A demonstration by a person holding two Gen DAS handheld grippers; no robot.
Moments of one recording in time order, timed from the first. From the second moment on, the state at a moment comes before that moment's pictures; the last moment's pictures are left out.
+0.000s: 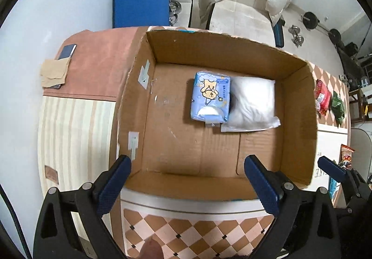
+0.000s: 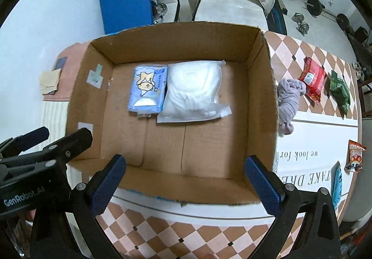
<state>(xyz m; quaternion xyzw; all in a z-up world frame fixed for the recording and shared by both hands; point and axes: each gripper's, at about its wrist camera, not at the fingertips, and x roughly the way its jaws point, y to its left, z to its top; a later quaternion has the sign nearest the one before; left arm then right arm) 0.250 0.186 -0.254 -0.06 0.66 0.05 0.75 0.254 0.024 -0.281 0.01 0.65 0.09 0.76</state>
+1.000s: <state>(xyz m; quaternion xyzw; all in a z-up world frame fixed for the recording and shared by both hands) 0.389 -0.185 -0.372 0.20 0.74 -0.10 0.63 0.390 -0.380 -0.349 0.05 0.71 -0.02 0.71</state>
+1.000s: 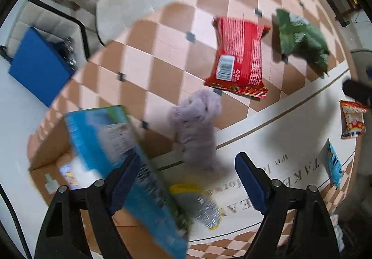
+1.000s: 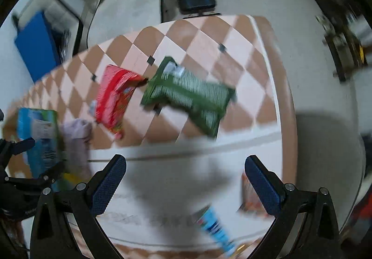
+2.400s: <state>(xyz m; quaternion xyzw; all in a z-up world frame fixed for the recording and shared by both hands) 0.378 -0.146 -0.414 0.08 0.75 -0.08 0.65 0.408 -0.357 -0.423 0.05 0.76 0.00 0.65</state>
